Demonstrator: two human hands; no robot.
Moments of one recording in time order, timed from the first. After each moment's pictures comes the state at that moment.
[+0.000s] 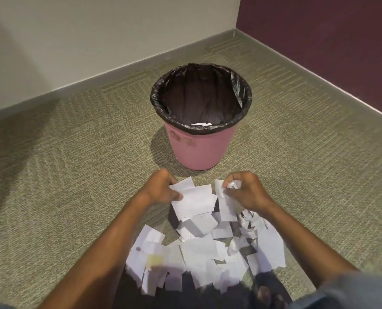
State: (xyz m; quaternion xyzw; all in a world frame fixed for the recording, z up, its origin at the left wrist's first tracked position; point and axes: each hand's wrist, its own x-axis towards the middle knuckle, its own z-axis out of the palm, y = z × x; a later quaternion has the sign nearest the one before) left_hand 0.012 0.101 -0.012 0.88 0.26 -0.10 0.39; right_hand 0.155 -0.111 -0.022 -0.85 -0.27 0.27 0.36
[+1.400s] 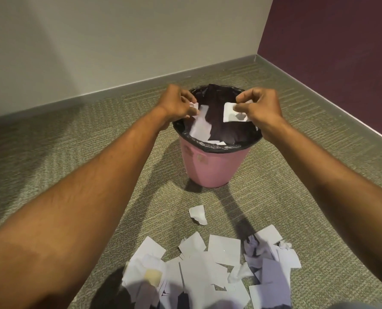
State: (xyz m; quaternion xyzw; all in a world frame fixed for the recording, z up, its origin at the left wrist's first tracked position) left_hand 0.128 0.184 0.120 0.82 0.32 0.14 0.46; right_hand 0.273 0.019 0.108 -0.79 -0.26 0.11 0.54
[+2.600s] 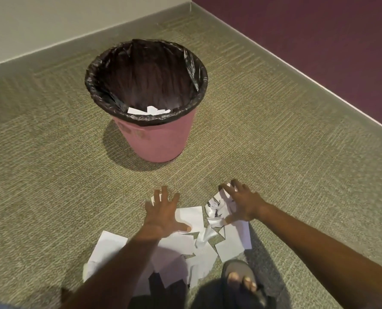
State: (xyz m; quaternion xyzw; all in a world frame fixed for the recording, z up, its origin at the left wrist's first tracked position) left_hand 0.045 0.000 -0.155 0.93 0.19 -0.27 0.15; right_hand 0.204 -0.211 -0.110 -0.87 -0.32 0.37 -0.10
